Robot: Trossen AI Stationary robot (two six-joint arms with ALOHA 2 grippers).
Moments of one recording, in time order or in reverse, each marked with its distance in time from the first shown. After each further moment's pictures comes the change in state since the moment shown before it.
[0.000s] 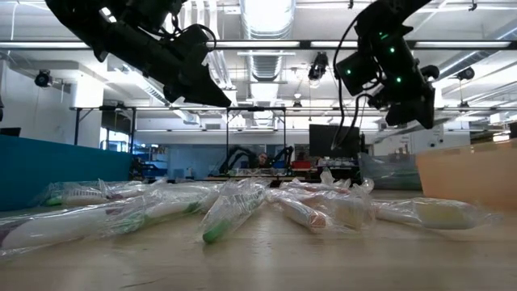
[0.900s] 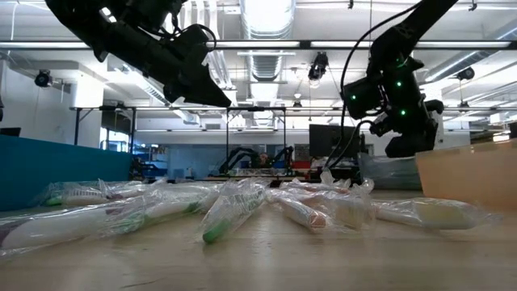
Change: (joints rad) left arm 0.000 0.000 0.000 0.000 0.000 0.001; right arm -0.053 0.000 -0.245 0.420 -0.010 -0.112
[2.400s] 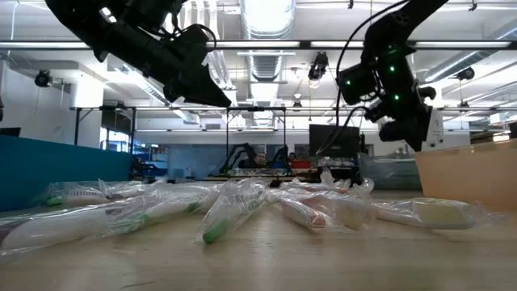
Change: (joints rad) left arm 0.000 0.000 0.000 0.000 -0.001 0.007; right arm -0.006 -0.019 0.123 -0.128 0.004 -0.021
